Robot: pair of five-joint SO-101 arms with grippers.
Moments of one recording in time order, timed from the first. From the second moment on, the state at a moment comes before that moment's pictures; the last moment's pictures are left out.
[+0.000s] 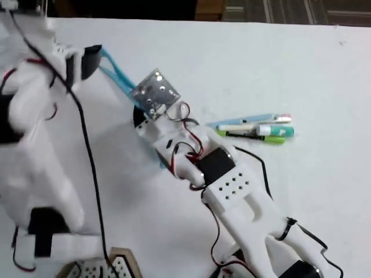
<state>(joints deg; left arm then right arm) -8.9 -6.9 -55.8 102.2 -14.6 -39.5 -32.7 34.1 34.4 16.0</state>
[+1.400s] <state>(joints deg) 0.1 -12.9 -19.0 93.8 -24.4 -36.7 -49.5 41.8 53.3 24.3</state>
